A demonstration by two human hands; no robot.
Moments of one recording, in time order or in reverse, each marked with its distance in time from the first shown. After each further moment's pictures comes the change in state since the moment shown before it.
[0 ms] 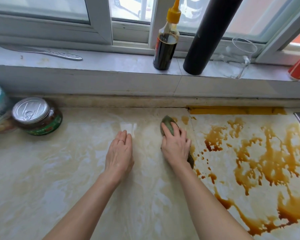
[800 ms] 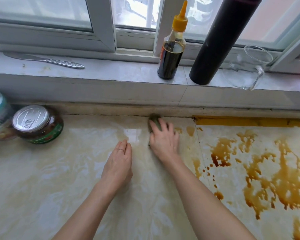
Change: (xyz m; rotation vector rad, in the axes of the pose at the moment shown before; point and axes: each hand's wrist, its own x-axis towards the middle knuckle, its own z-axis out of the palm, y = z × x) left_hand 0.013 0.002 -0.013 0.052 -0.133 -0.020; right_hand 0.054 -0.038 0.007 -0.019 -0.026 -0.235
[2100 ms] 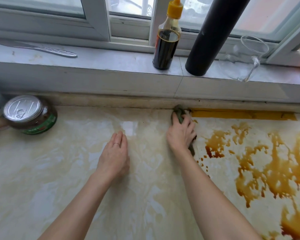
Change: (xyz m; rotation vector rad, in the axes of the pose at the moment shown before) left_hand 0.003 -0.002 0.014 0.048 -0.065 -0.023; right_hand -0.006 0.044 -0.009 0.087 0.061 0.390
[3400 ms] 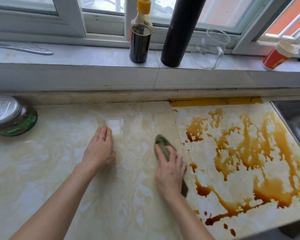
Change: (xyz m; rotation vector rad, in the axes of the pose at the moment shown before) left_hand 0.001 -0.005 0.003 0.043 -0.043 0.031; right_hand -0.153 0.068 0.012 0.094 0.142 -0.104
